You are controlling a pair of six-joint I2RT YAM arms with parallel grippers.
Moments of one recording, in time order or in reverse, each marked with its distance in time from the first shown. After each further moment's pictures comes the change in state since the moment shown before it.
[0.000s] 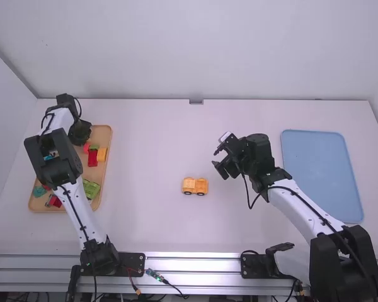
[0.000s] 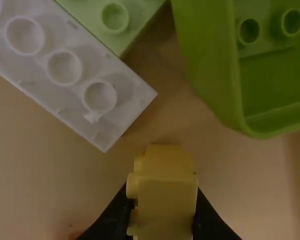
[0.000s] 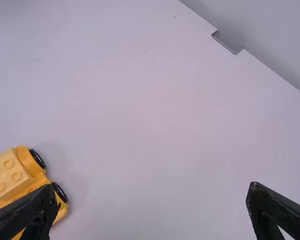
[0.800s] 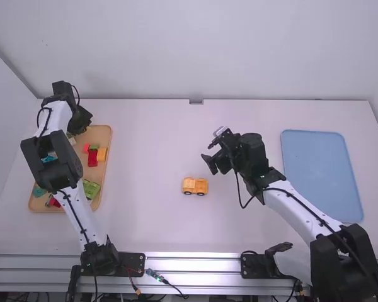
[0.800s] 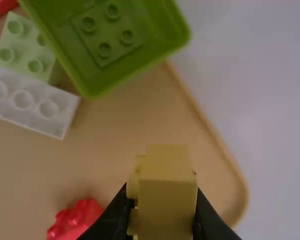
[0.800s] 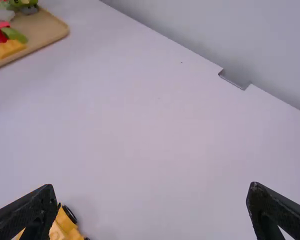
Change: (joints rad) left arm -0.040 -0.142 -0.021 0.040 0.040 0.280; right arm 0.079 0.000 0.000 0.151 -0.001 0.214
